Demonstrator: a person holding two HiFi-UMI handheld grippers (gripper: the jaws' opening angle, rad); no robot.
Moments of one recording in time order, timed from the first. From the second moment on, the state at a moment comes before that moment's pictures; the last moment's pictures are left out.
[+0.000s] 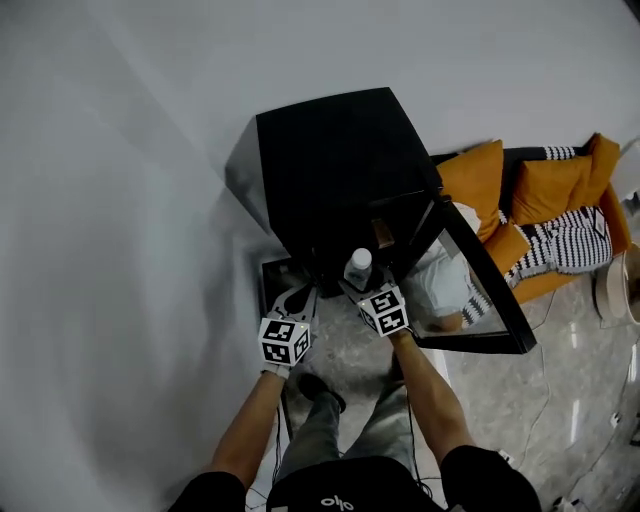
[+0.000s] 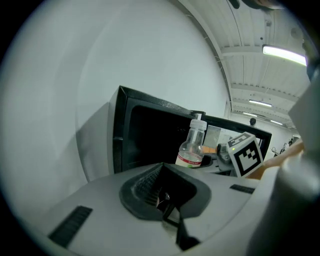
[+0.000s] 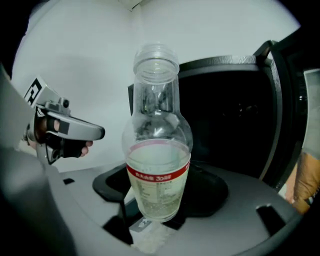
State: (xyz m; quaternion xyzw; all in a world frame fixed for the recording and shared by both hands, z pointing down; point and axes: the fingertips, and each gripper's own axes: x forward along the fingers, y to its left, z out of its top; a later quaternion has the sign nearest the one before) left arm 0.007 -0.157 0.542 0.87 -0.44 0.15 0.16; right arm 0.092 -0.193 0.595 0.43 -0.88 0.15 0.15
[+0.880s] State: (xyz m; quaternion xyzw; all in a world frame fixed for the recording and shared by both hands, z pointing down) left arm 0.071 -0.117 0.450 0.87 -0.46 0.09 0.16; right arm 0.169 -0.127 0.468 0.40 -0.89 0.10 0.16
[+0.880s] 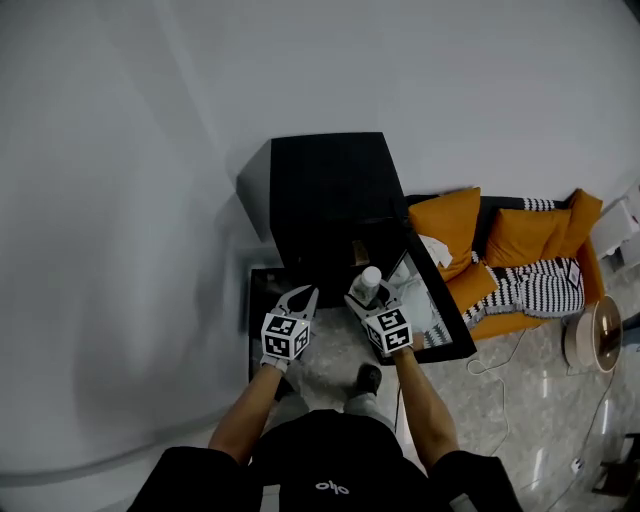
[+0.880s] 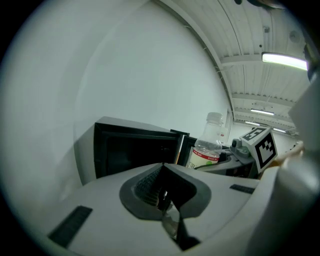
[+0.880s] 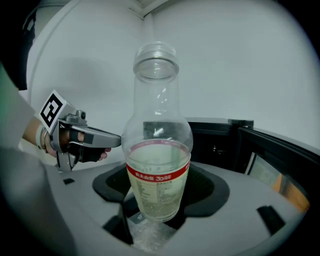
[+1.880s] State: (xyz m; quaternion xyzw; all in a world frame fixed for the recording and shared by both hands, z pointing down) left arm -0.218 0.035 0.452 0.66 -0.73 0.05 0.18; right arm -0.120 -0.068 0.472 0.11 -0.98 0.05 0.18
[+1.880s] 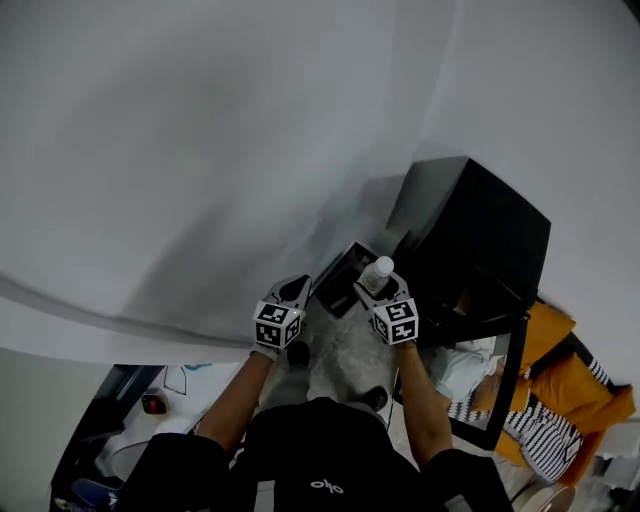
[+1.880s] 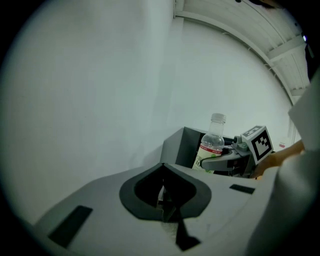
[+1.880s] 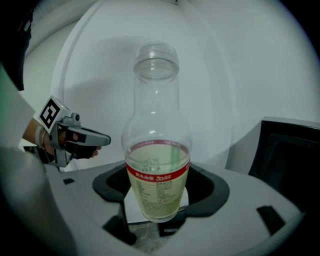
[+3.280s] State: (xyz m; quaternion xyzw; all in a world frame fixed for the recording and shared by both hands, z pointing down) left arm -0.289 -0.072 0.681 0.70 -0.66 0.04 0.26; right arm -0.230 -0.165 0.757 0.17 -0.94 0.14 0.24
